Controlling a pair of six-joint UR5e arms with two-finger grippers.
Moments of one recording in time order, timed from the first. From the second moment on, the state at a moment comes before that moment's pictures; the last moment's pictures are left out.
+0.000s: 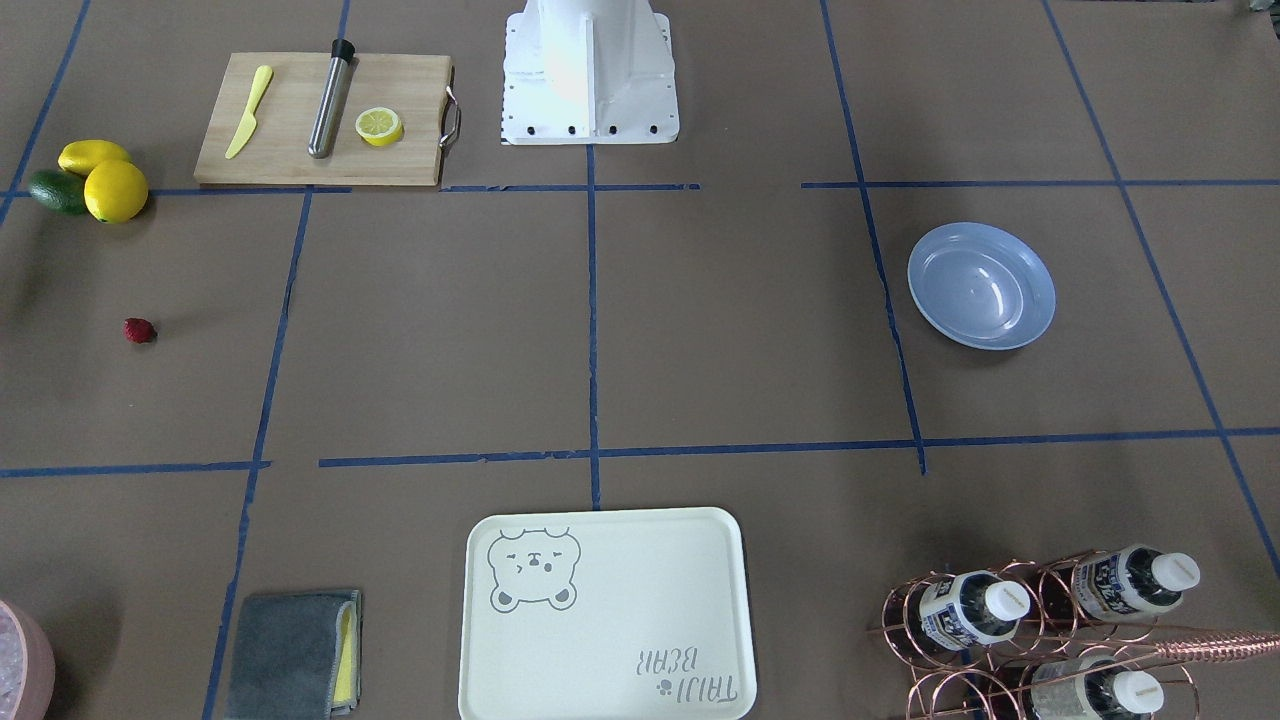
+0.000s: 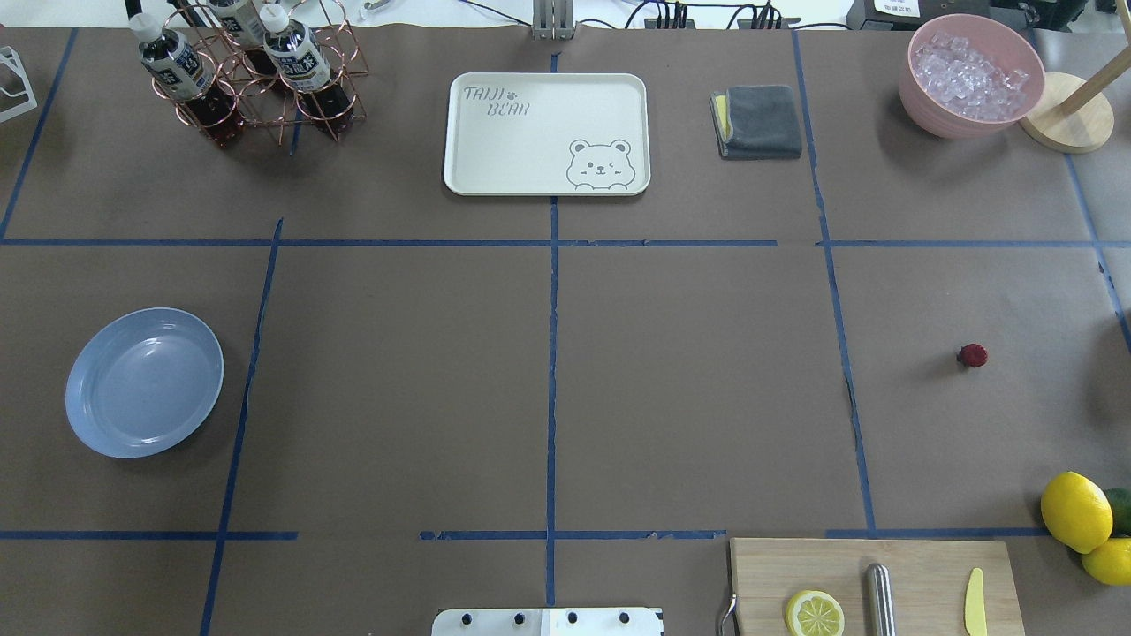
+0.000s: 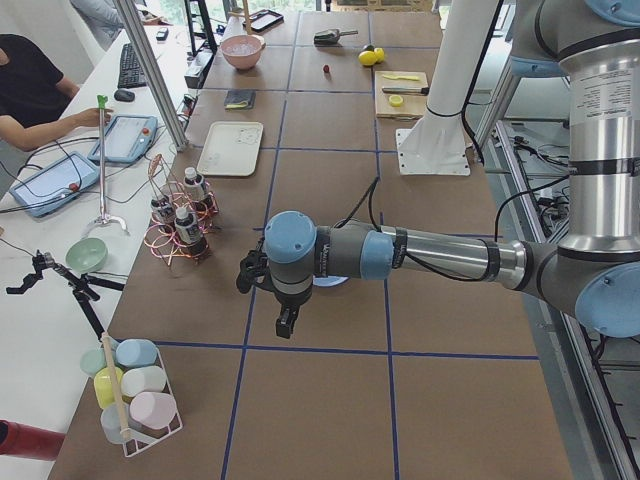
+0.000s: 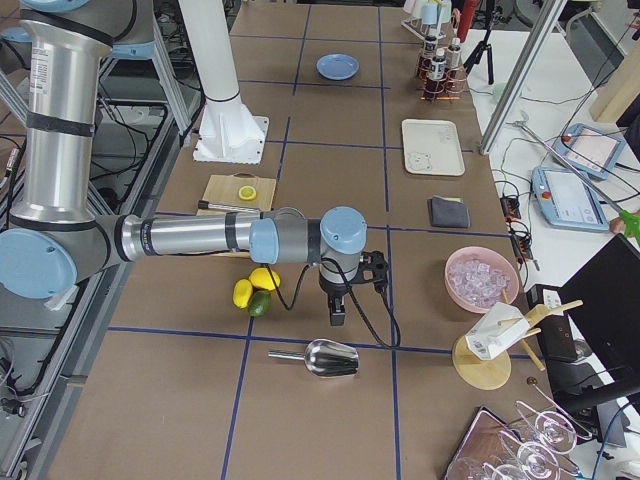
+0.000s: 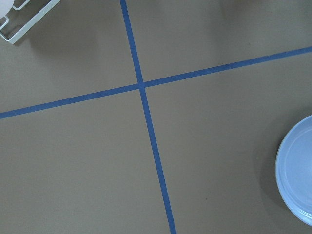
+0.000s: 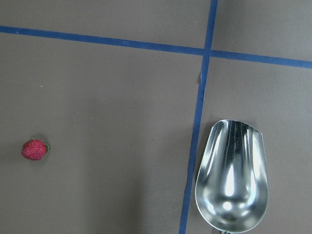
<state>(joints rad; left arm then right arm) -1.60 -1.45 -1.81 -1.51 -2.41 0.20 1.50 -1.73 1.83 -1.63 2.37 -0.04</state>
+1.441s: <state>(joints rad) -1.09 -1.47 -1.65 -2.16 -2.37 -0.42 1.47 -1.76 1.84 -1.46 2.47 -0.04</state>
